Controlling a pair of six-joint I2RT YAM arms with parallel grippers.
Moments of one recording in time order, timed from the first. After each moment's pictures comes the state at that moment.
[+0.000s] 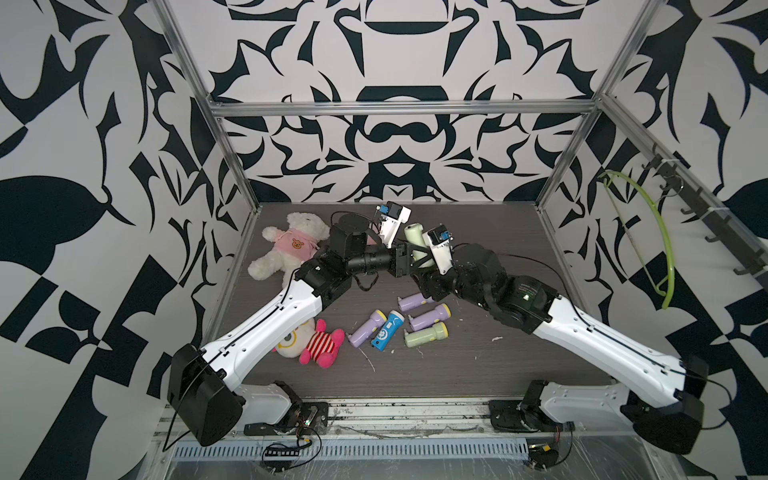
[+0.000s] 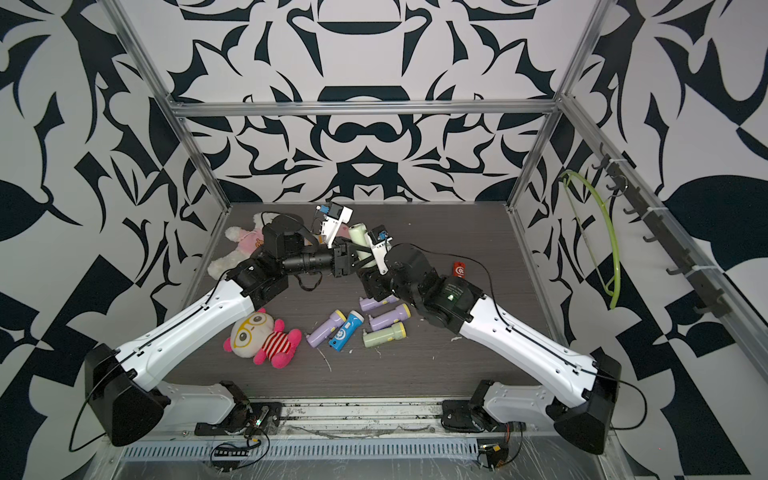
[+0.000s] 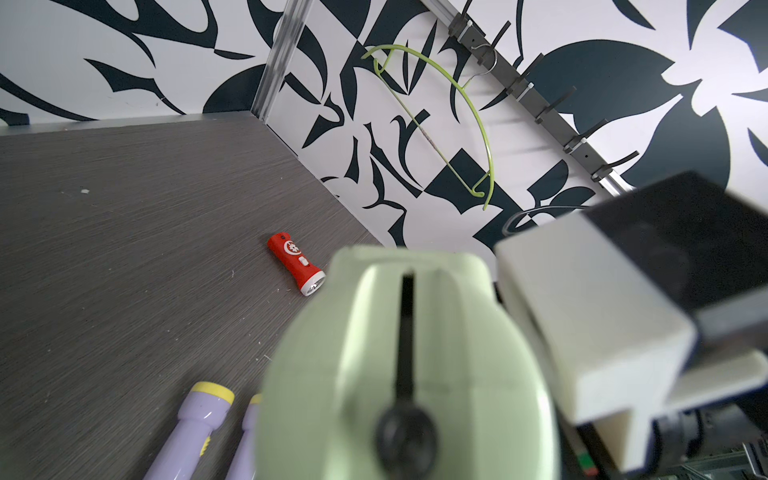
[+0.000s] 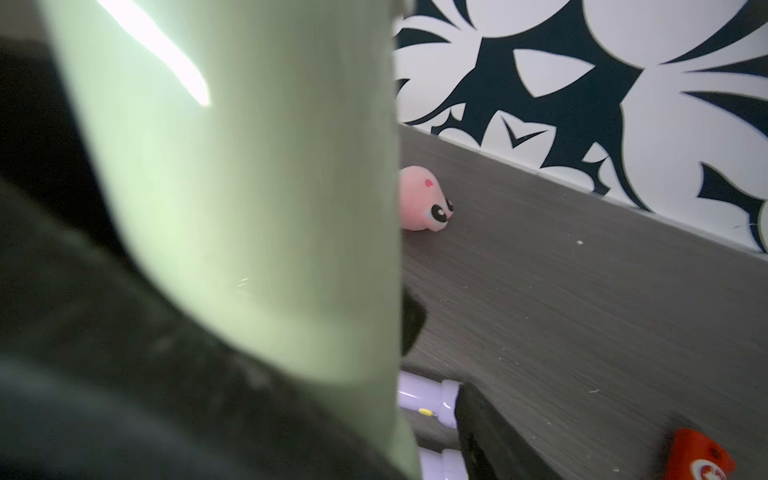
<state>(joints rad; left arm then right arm) -0.71 1.32 1.20 -0.09 0.60 -0.50 0.89 1.21 1.21 -0.52 0.18 0.21</state>
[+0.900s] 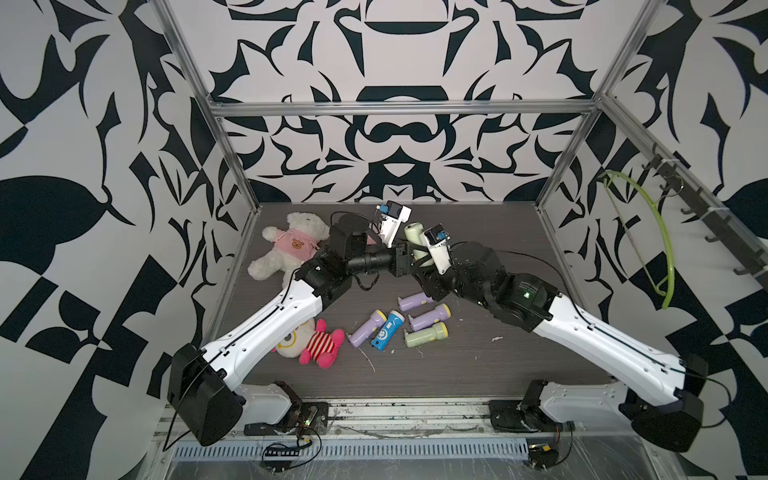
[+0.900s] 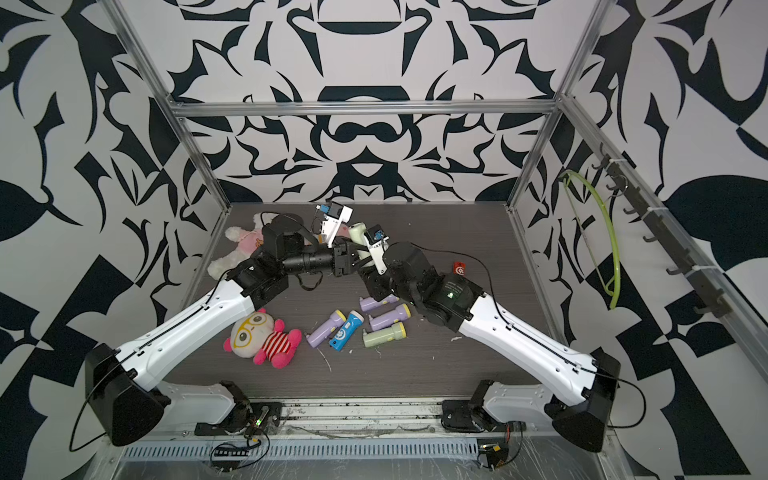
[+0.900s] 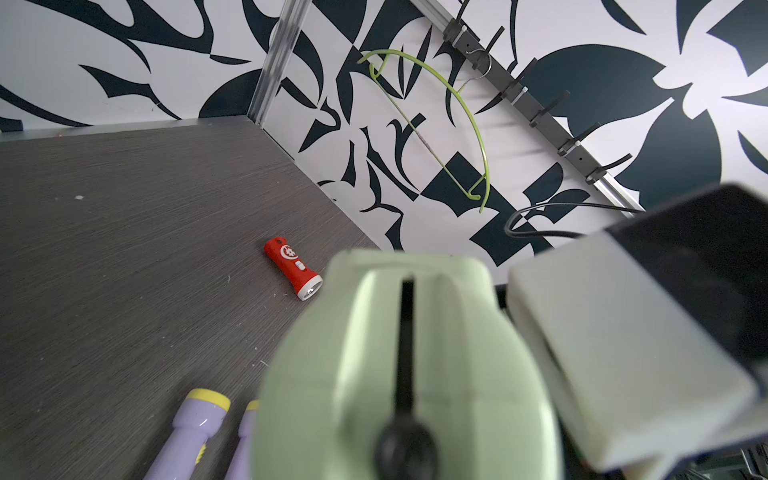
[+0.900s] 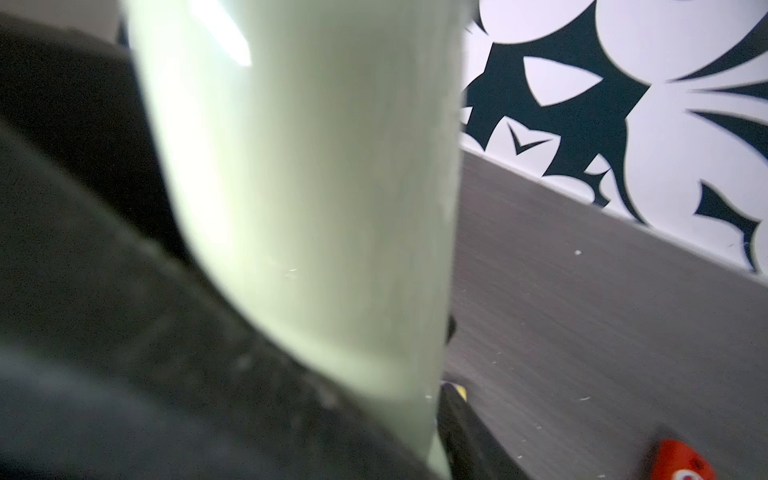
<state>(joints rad) -0.71 1.32 1.20 -0.07 0.61 -0.50 0.90 1.20 1.24 -0.56 0.17 0.17</state>
